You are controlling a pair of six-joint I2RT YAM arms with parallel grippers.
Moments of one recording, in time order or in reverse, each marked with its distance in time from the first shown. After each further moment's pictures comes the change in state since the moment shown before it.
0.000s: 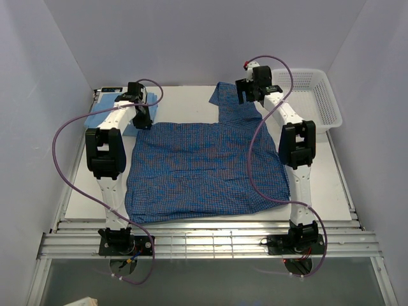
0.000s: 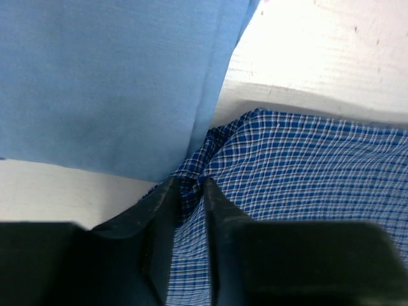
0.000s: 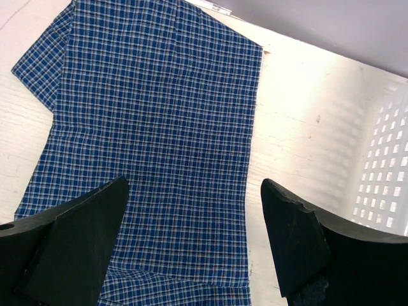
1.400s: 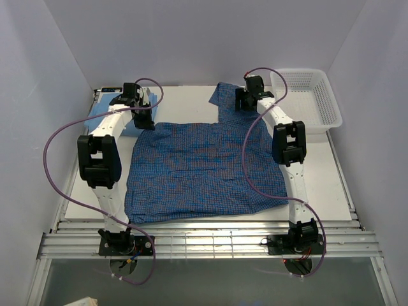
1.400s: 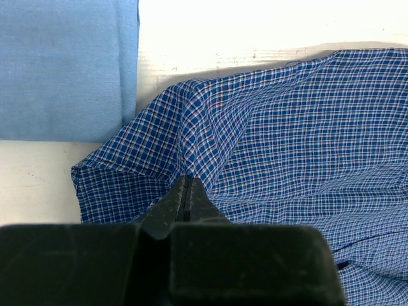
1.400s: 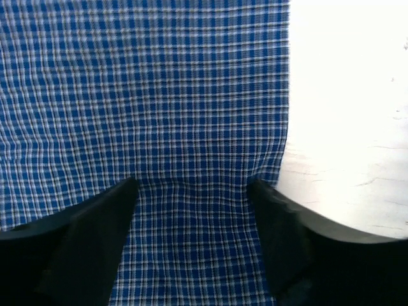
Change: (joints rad) left arm 0.000 -0.163 -0.147 0.037 0.228 0.058; right arm 0.005 0.178 0.108 -0.077 0.049 0.251
